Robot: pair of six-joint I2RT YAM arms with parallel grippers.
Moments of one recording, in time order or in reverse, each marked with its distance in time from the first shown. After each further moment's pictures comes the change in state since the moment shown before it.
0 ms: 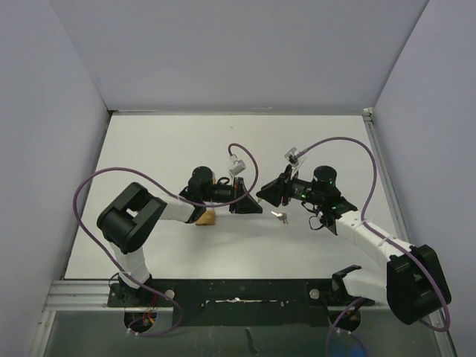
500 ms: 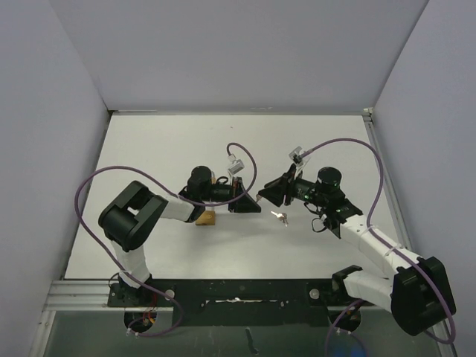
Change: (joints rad) left arm 0.018 0.029 0.000 0.019 0.010 -0.030; right arm 0.000 -0.080 0.000 -0.050 0.041 0.004
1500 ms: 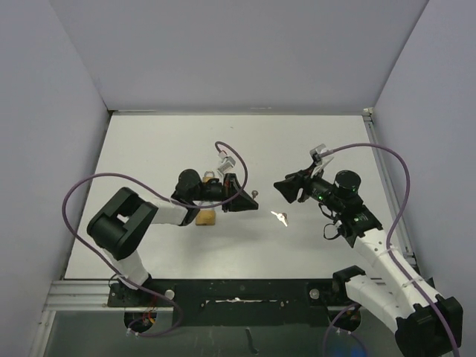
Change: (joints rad) left arm 0.013 -0.135 -0.081 0.184 -0.002 -0.027; right arm -0.063 -0.236 0.044 -0.262 0.219 -0.080
